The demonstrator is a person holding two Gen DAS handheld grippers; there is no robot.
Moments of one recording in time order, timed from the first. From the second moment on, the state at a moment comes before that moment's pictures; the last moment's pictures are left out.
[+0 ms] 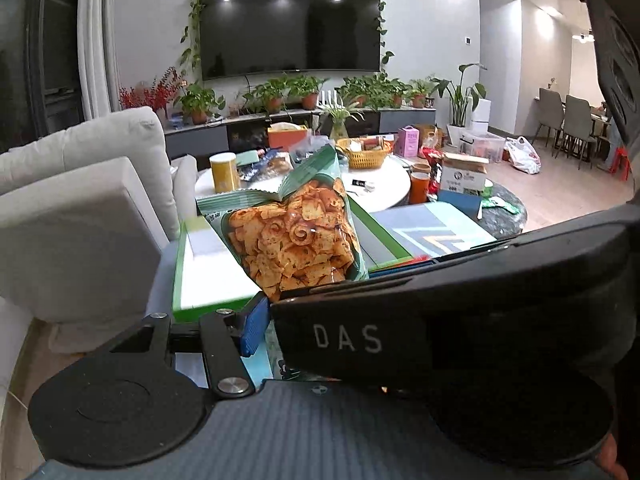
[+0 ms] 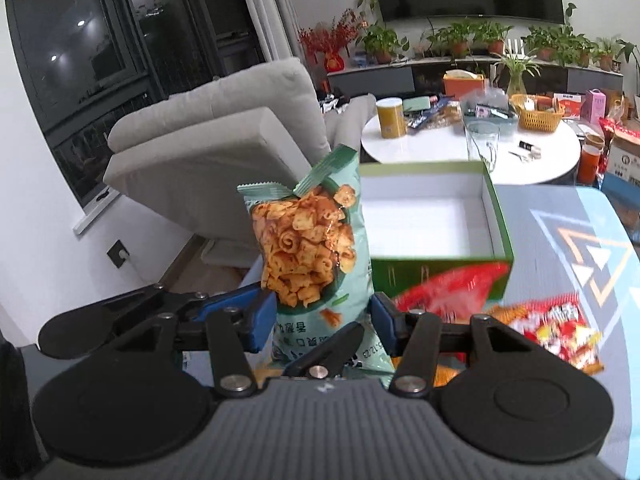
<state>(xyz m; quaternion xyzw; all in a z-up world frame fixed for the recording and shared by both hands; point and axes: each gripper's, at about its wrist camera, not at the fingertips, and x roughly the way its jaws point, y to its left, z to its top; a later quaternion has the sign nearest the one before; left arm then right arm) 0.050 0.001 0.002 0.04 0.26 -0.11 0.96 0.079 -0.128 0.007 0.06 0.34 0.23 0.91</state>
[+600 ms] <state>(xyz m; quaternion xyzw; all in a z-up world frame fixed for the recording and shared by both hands) 0.154 0.030 -0.012 0.05 0.28 -0.10 0.95 0.177 -0.108 -0.010 0.11 0.37 0.25 0.89</state>
